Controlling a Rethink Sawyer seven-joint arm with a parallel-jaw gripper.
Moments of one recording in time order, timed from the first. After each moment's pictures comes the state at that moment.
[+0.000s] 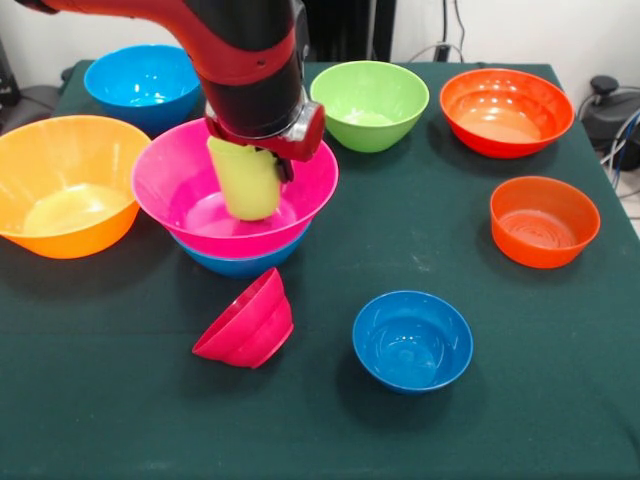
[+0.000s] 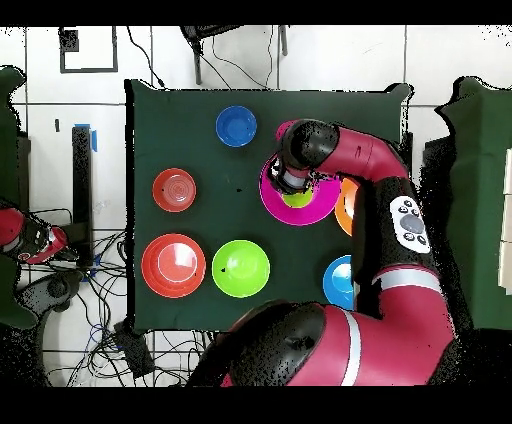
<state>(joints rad) -0.44 -0.39 0.18 1.22 -0.16 1.08 1.92</state>
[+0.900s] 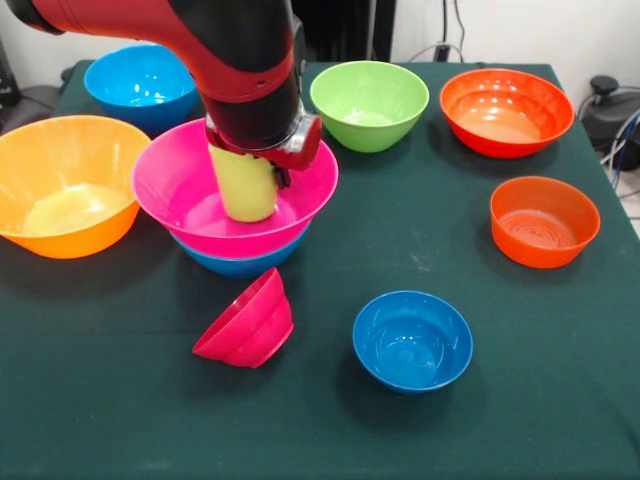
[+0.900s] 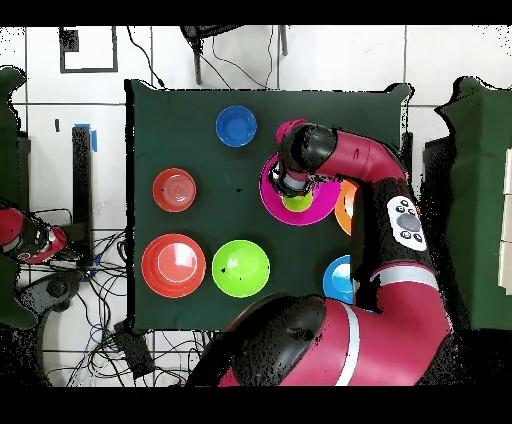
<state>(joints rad) -0.44 -0.36 0.18 1.21 -0.18 1.08 1.92</state>
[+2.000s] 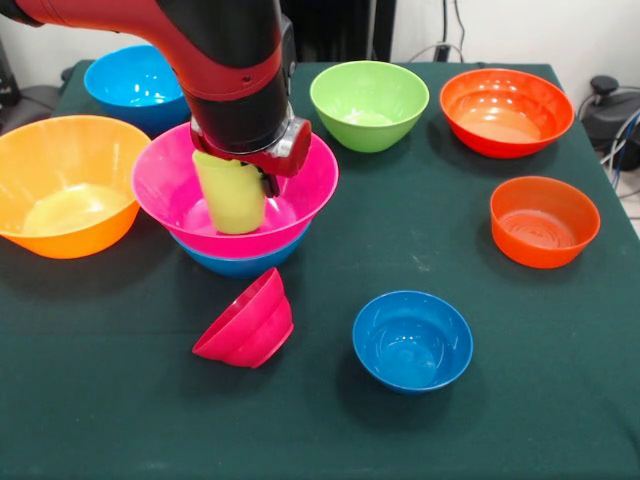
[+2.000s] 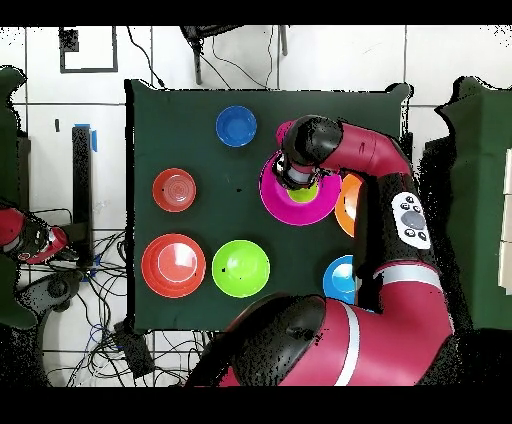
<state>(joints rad) -0.44 -0.36 0.17 1.17 -0.18 1.08 1.92</state>
